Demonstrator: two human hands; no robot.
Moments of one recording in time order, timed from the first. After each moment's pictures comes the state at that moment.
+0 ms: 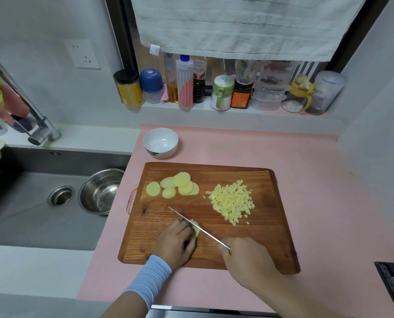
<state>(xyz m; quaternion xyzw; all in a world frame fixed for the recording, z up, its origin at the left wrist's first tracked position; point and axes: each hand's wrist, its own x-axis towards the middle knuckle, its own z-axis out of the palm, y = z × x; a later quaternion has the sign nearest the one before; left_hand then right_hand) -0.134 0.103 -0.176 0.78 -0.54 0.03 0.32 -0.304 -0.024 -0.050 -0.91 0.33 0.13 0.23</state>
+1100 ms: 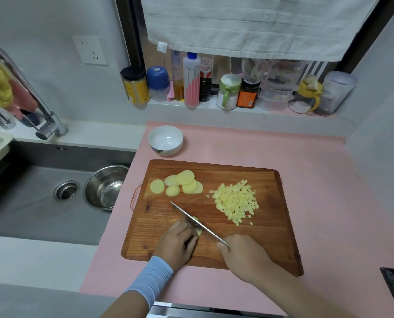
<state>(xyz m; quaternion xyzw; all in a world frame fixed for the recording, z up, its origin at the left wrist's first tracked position) -0.138 0.110 -0.183 0.77 -0.53 0.03 0.36 -0.290 -0.030 -0.057 -0.89 0.33 0.18 0.27</state>
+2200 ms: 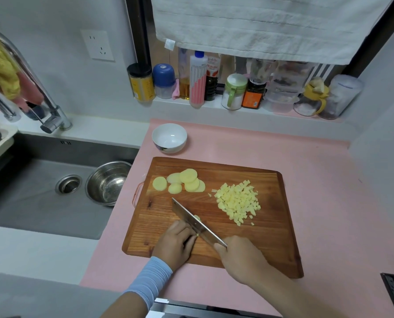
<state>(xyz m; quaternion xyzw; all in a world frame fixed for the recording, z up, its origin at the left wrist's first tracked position) -0.142 0.118 -0.182 0.77 -0.51 0.03 0.38 -0.287 -0.021 -0.061 -0.87 0.34 0.18 0.30</state>
